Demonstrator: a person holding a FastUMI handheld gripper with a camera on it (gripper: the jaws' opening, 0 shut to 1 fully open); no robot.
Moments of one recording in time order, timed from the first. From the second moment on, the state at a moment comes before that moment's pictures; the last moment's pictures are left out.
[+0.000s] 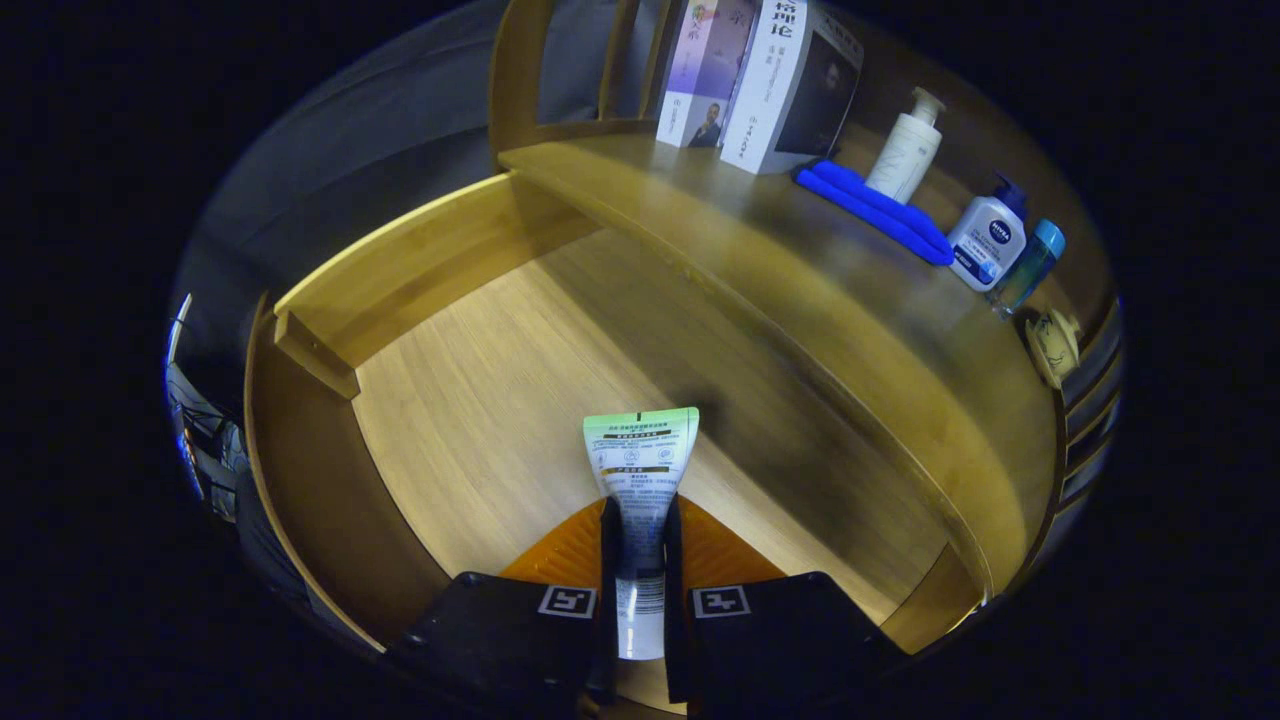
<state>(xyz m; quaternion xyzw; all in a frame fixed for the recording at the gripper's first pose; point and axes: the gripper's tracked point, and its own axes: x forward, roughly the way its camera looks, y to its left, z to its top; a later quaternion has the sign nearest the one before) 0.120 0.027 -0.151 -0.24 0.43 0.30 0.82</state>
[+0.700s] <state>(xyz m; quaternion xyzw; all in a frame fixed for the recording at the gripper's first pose) 0.134 0.043 -0.074 -0.17 0.35 0.29 0.87</state>
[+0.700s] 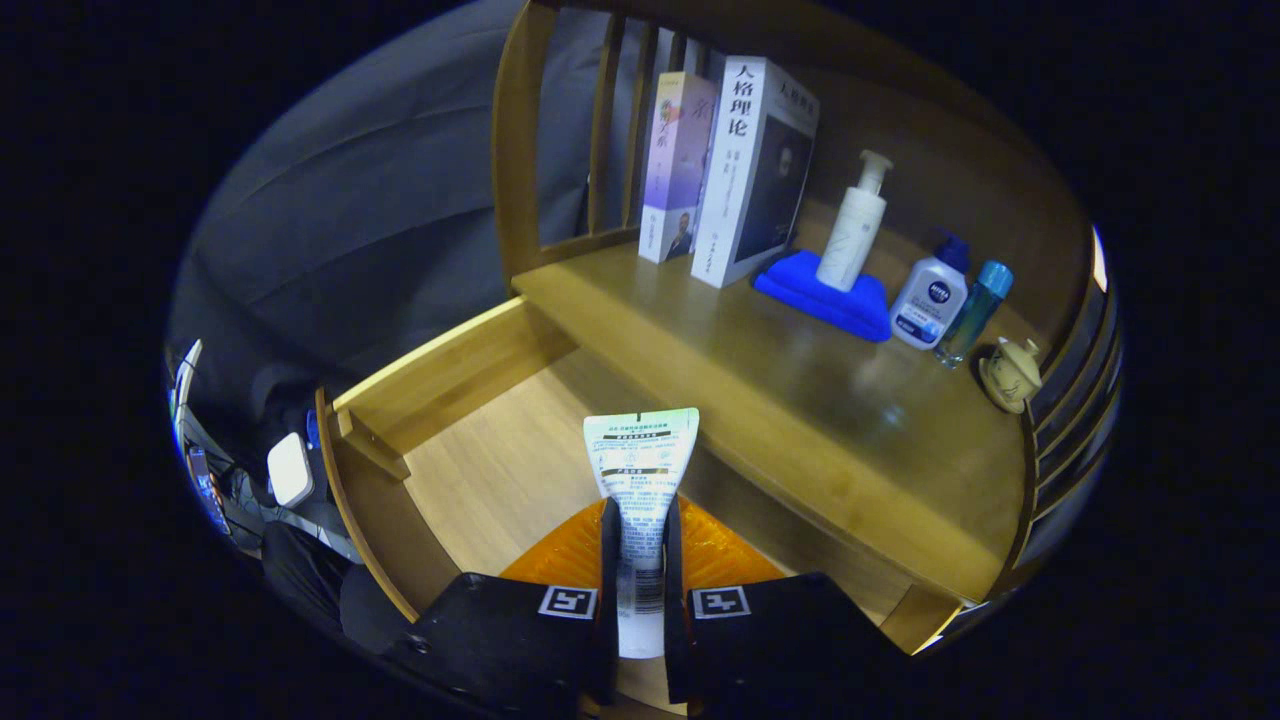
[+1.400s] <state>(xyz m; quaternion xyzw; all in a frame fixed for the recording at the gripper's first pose) 0.233 0.021 -0.016 -0.11 0.27 0.16 0.94</state>
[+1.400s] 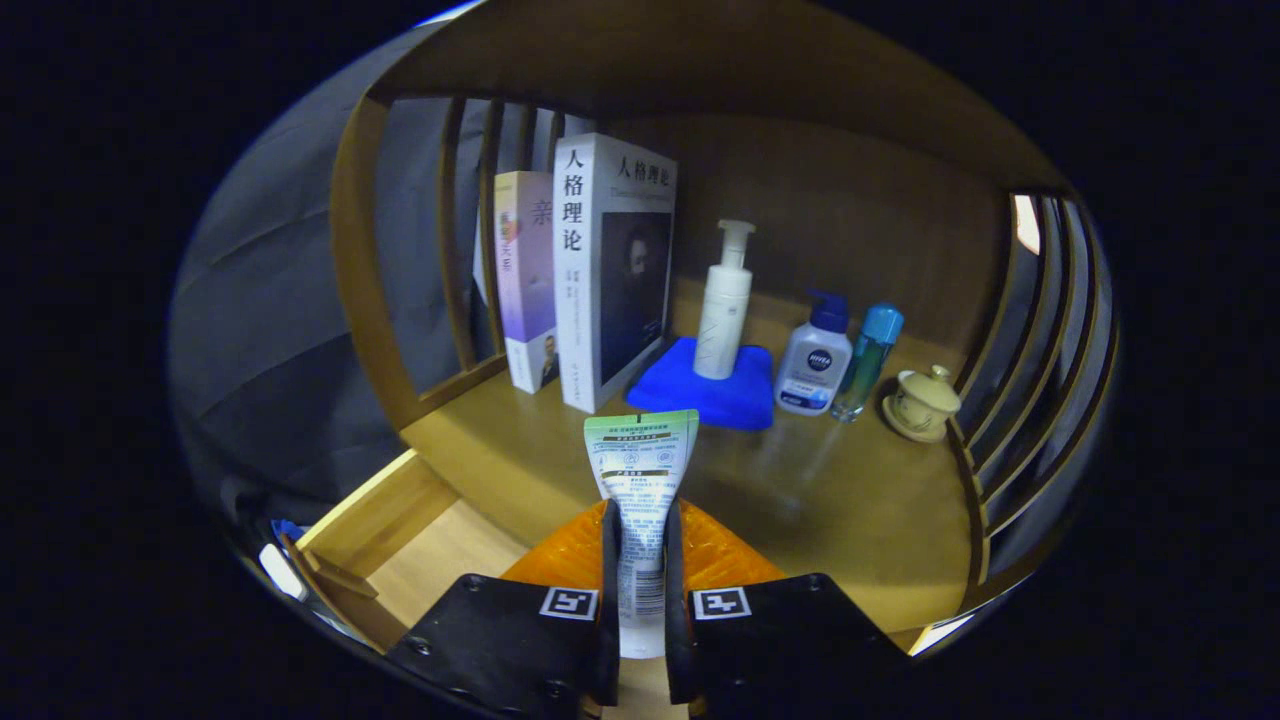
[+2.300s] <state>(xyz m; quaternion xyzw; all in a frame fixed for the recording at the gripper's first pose) 0.247 0.016 0.018 -0.06 0.16 0.07 0.98</state>
